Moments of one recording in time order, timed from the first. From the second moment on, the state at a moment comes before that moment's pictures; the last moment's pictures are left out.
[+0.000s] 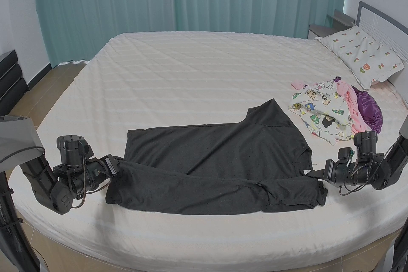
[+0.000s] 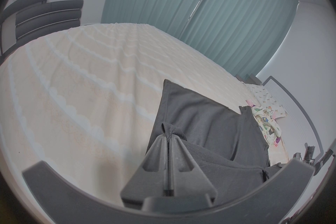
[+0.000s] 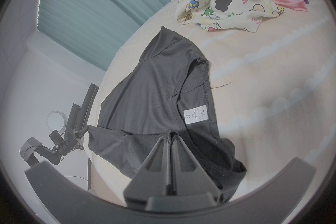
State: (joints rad) left arm -0.10 2.06 -0.49 -1.09 -0.06 -0.51; right arm -0.02 2.00 -0.56 -0.72 0.50 0.40
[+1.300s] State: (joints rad) left arm -0.06 1.61 -0.04 -1.09 -0.07 -0.51; right arm -0.11 1.56 -0.18 -0.91 0.64 0.46
